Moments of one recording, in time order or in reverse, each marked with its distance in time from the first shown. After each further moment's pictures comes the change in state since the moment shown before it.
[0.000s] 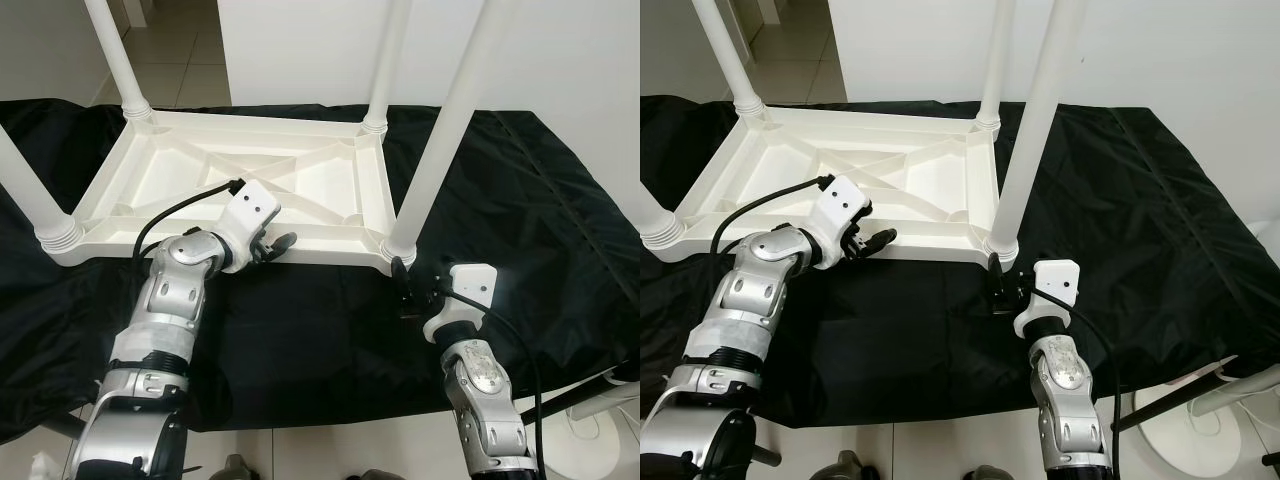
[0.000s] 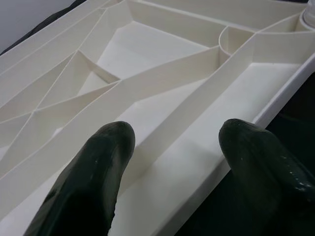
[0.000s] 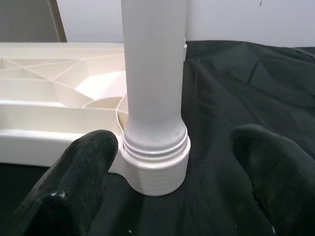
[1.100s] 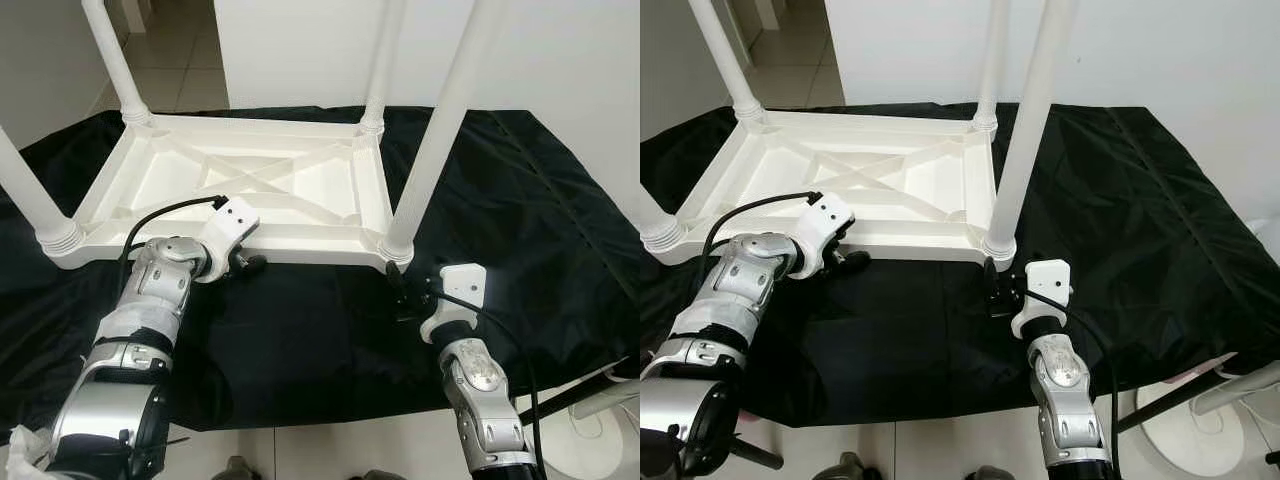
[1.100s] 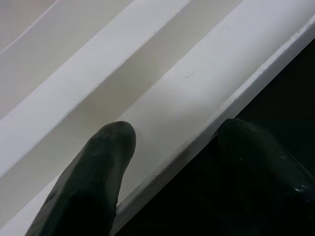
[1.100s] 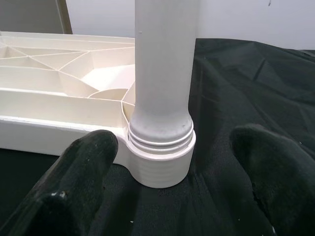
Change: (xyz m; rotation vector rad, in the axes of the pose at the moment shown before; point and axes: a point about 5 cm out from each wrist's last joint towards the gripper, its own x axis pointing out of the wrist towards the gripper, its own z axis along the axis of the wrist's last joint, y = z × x) left arm 0.005 0.016 -0.039 -0.049 0.314 -0.025; right arm 0.003 0.003 -0.004 -0.041 0.012 0.032
